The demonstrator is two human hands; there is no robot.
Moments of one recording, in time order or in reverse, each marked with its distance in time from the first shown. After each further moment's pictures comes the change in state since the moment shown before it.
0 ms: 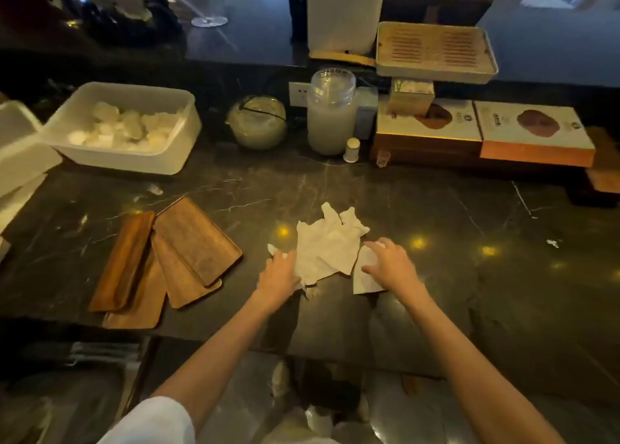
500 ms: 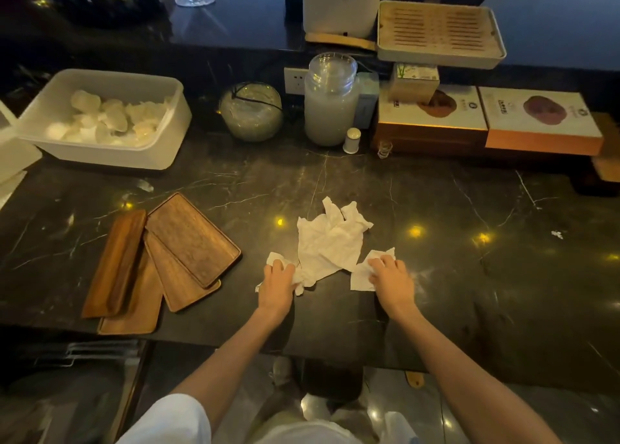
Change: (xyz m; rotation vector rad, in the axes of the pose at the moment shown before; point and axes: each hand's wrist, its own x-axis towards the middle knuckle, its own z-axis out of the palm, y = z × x) left_hand 0.010 -0.035 0.050 0.076 0.115 0.003; right_hand -0.014 0.008 0.060 -0.107 0.049 0.048
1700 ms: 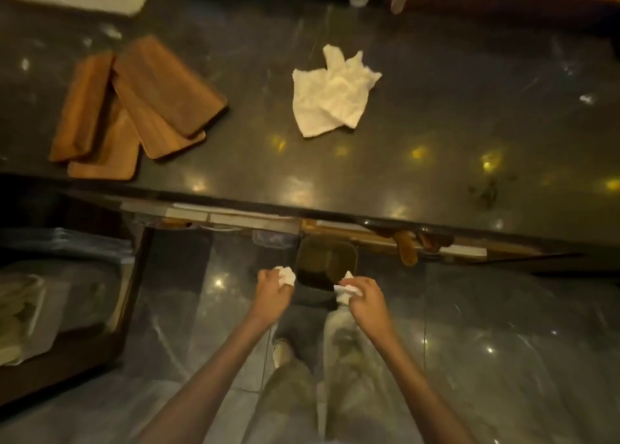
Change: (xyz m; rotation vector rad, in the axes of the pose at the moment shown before) left_hand -0.239 -0.047 0.181 -0.582 -0.223 -0.250; right_hand -0.276 0.002 0.183 0.861 -0.207 0.222
